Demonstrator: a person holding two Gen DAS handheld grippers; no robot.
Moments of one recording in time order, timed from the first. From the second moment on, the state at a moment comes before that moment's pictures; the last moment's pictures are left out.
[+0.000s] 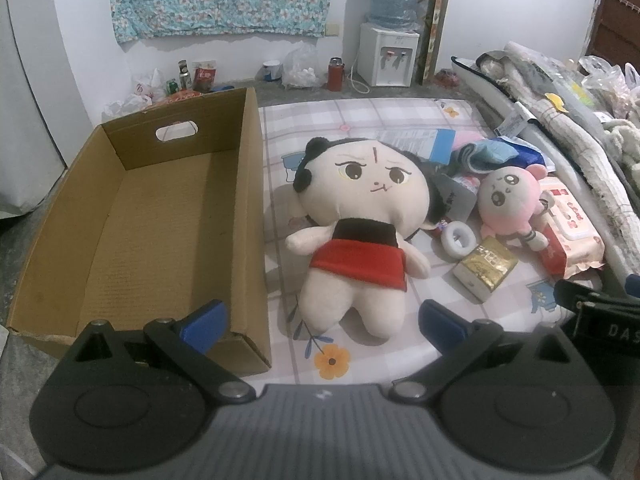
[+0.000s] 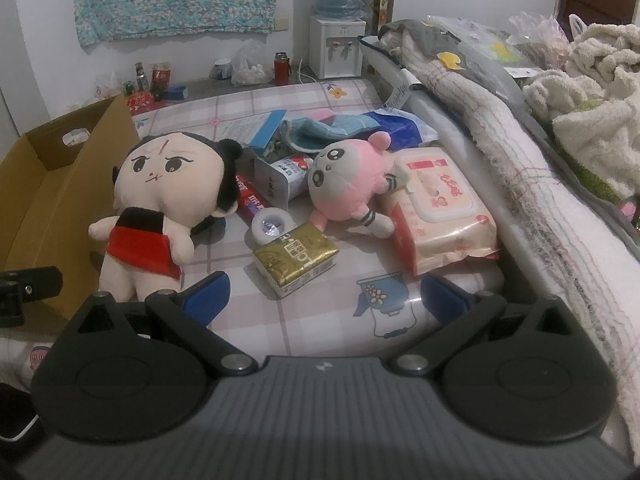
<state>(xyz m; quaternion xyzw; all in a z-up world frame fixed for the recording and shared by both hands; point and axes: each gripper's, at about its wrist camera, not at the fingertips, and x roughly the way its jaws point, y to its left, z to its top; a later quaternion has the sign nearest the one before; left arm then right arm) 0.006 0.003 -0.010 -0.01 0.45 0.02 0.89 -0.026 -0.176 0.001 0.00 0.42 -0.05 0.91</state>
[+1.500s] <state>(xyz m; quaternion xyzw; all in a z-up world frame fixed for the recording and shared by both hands) 0.139 -0.187 -0.105 0.16 0.53 -0.20 0.81 0.005 -0.324 -0.093 0.12 0.39 0.01 0.92</state>
